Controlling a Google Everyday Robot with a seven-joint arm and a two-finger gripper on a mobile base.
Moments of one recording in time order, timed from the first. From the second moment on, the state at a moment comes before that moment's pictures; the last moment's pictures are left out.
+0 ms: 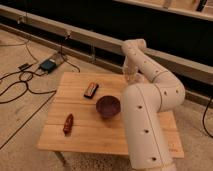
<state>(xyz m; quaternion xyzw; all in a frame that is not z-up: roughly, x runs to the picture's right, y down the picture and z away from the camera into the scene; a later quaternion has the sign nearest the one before) 0.165 -0.054 0.946 -0.23 0.25 0.68 0.65</state>
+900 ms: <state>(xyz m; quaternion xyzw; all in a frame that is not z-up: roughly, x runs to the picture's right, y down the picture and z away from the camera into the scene) 0.055 -0.022 0.841 -0.20 0.26 0.53 0.78</state>
